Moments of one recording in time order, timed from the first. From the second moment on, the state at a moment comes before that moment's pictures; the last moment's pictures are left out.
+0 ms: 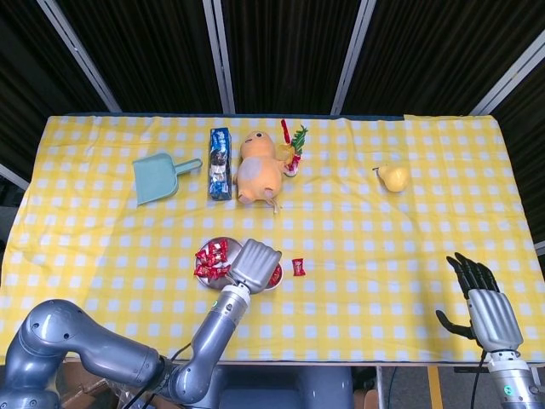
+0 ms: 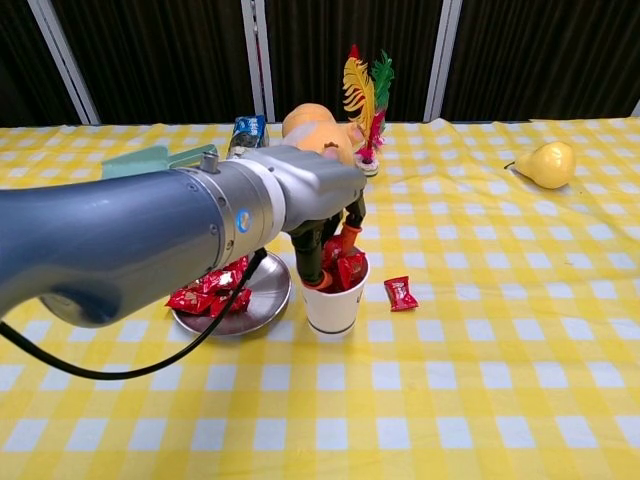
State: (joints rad) left arm -1.19 -1.80 -0.27 -1.82 0.40 1.33 1.20; right arm 0.09 -1.08 0.02 -1.78 -1.44 1.36 0.03
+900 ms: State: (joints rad) left arm -1.16 -1.65 -0.29 -1.99 0.39 1.39 1.15; right arm 0.09 -1.08 0.02 -1.78 -1.45 1.36 0.02
